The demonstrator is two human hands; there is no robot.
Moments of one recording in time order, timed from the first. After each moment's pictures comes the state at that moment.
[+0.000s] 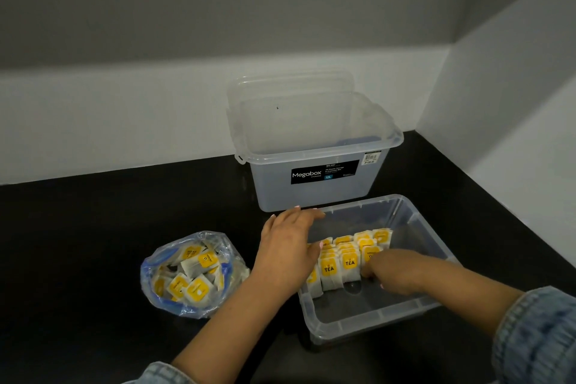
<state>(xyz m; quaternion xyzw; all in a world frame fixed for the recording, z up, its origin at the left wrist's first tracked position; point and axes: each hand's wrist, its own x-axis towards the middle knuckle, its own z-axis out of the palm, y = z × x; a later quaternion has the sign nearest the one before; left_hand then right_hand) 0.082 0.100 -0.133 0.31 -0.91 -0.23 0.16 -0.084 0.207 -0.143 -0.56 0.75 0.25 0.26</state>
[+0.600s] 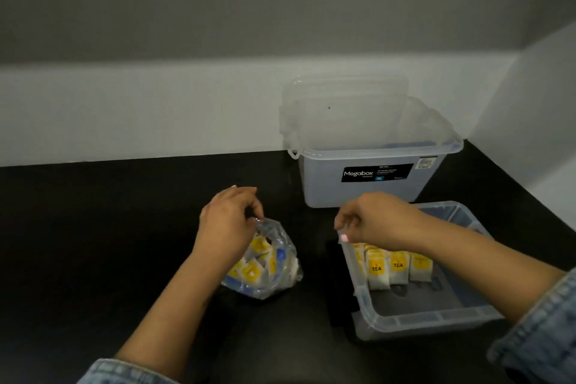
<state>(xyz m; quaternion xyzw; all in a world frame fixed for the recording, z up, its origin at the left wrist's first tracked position) 0.206 0.028 -0.104 0.46 -0.84 -0.21 0.20 -0.007 0.137 -0.062 -0.62 0.76 -0.02 0.22</state>
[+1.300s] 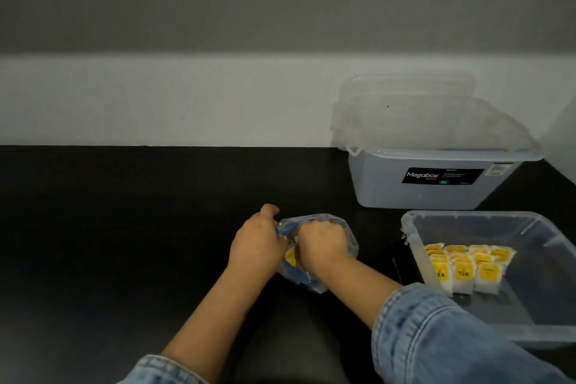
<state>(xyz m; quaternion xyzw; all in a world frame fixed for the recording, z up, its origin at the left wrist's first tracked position) 0.260 0.021 -0.132 0.59 -0.75 -0.27 0.11 0.149 0.030 -0.150 -0.60 0.76 0.19 0.18</state>
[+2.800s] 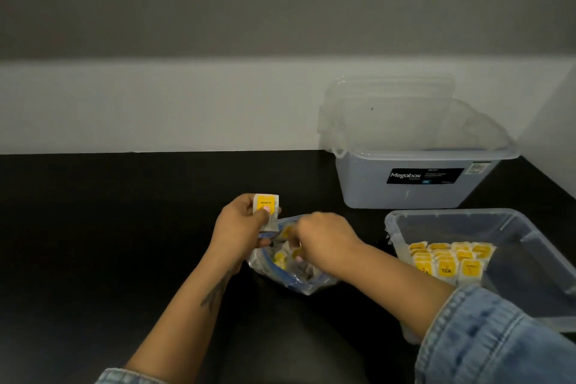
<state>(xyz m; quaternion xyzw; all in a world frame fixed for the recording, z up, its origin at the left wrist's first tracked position) 0.265 0.022 -0.100 0.53 -0.58 -0.54 0.30 0.127 0.068 -0.108 -0.74 0.67 0.05 0.09</state>
